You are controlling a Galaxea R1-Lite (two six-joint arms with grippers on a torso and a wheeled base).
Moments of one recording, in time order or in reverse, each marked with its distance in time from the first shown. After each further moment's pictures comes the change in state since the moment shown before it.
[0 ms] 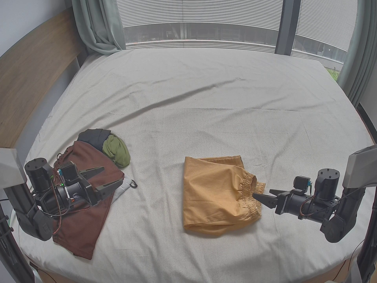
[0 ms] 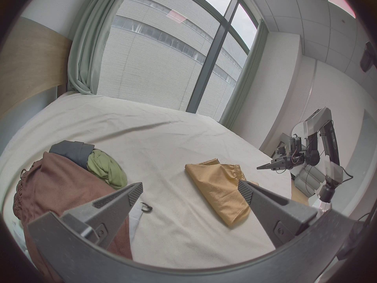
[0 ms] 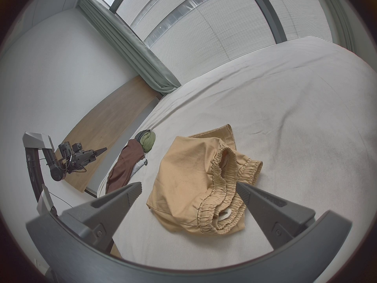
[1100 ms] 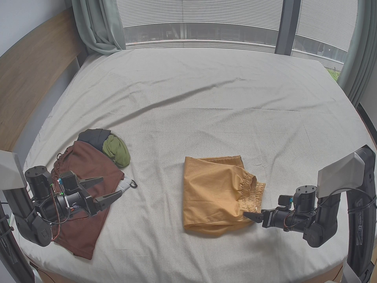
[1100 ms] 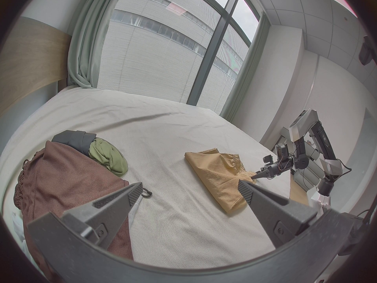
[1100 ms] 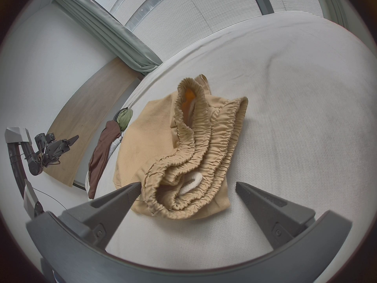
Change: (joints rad) left arm 0.009 0.009 0.067 0.000 -0.007 0.044; right arm 0.001 0.307 -0.110 -0.001 -0.035 0.011
